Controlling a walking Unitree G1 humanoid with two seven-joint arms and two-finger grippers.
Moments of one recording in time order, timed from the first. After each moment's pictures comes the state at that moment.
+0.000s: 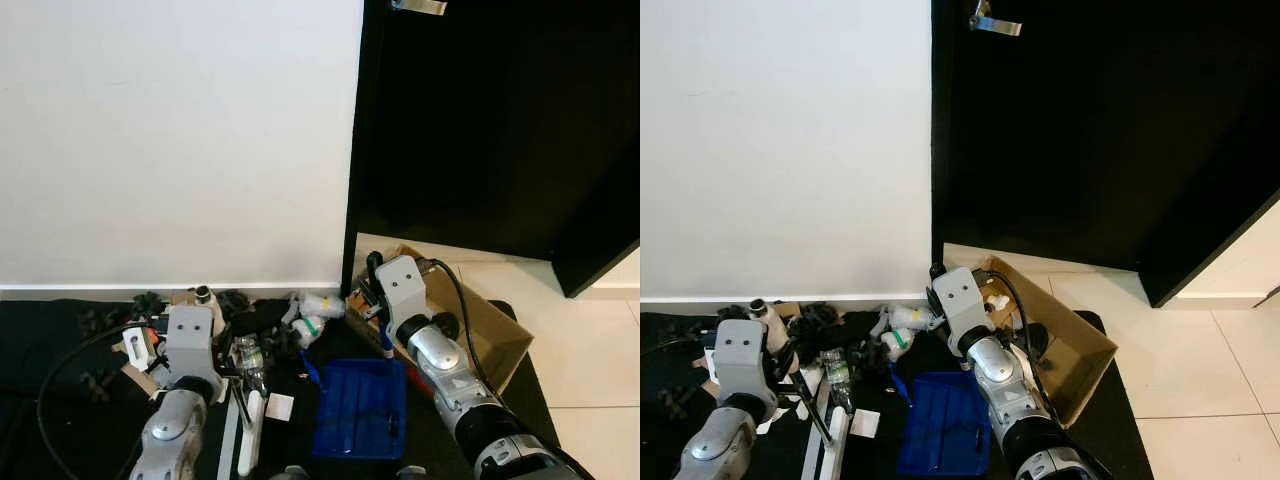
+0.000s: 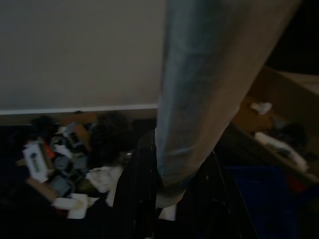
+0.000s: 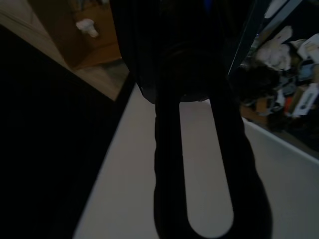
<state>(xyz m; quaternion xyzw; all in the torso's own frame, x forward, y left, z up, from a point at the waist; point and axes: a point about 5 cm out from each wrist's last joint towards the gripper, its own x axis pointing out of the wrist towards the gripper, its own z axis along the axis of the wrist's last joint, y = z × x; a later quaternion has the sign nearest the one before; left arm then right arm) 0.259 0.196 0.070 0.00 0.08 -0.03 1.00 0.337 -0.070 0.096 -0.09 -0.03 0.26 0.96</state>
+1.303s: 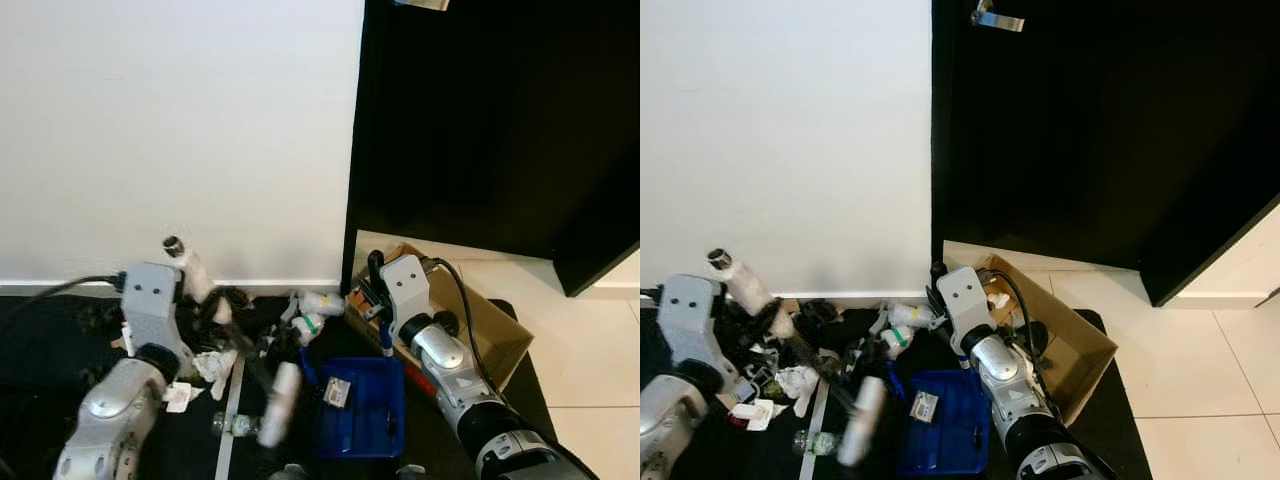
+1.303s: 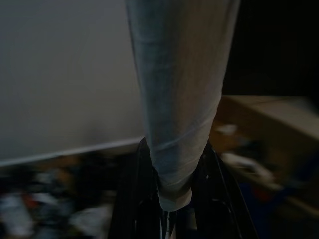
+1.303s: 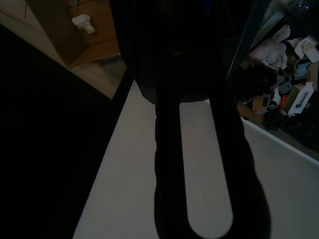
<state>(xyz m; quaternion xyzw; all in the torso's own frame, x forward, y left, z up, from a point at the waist) 0.248 0.246 0.160 0.08 0.01 -0.05 1.00 0.339 -0.076 0.096 -0.09 -0.04 0.25 0.96</state>
